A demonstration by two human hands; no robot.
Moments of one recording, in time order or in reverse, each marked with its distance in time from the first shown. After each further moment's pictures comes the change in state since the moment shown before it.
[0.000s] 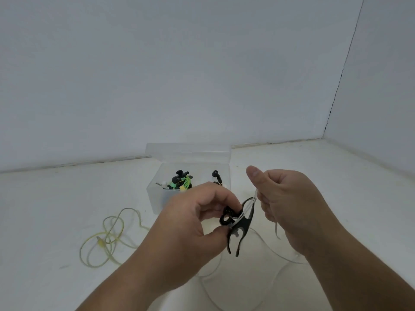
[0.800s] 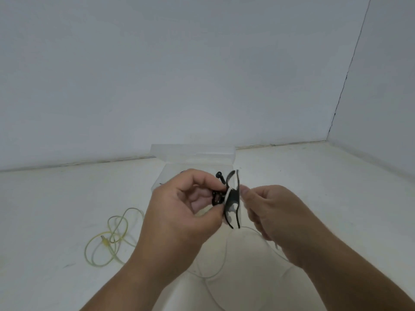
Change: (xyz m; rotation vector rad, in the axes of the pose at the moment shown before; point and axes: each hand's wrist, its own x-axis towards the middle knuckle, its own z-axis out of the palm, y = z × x) left_hand 0.004 0.003 -0.001 -0.306 0.311 -0.043; right_hand -0.006 0.005 0.016 -0.216 -0.172 0.090
